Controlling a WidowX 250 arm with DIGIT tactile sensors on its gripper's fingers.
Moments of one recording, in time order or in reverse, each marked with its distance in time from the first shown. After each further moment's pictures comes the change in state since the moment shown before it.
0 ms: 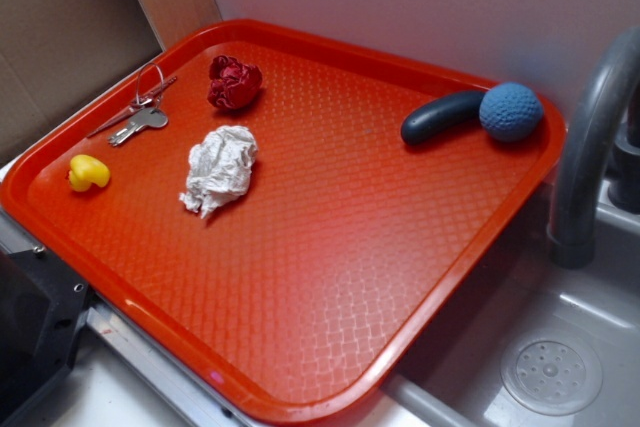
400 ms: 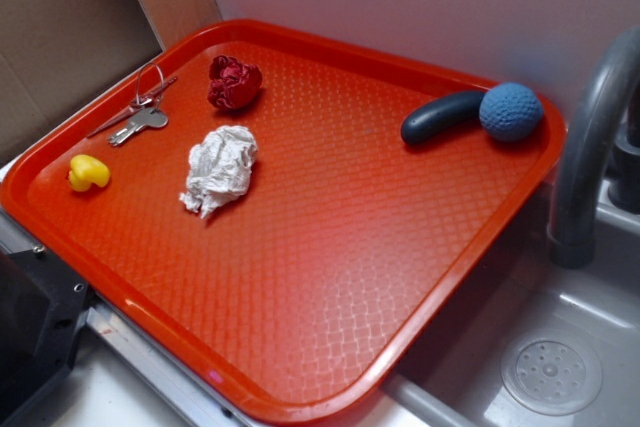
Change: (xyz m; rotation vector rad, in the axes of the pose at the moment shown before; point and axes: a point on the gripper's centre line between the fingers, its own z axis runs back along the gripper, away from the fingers) arm 0.000 0.000 -0.004 0.007 0.011 -0.006
